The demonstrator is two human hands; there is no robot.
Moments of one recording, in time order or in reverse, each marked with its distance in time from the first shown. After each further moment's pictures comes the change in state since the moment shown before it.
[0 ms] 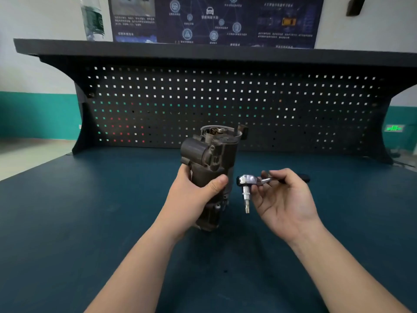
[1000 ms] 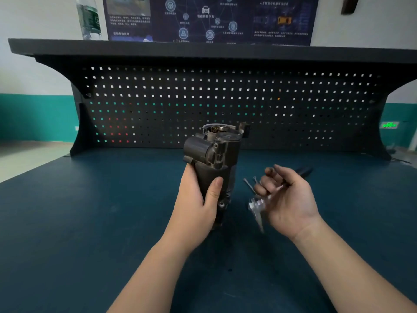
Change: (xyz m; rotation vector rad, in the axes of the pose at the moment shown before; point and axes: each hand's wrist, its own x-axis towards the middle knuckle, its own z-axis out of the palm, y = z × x) left_hand -0.015 -0.012 0.003 0.229 0.007 0.294; right_hand 0.008 0.006 -0.012 -0.059 -0.015 -0.021
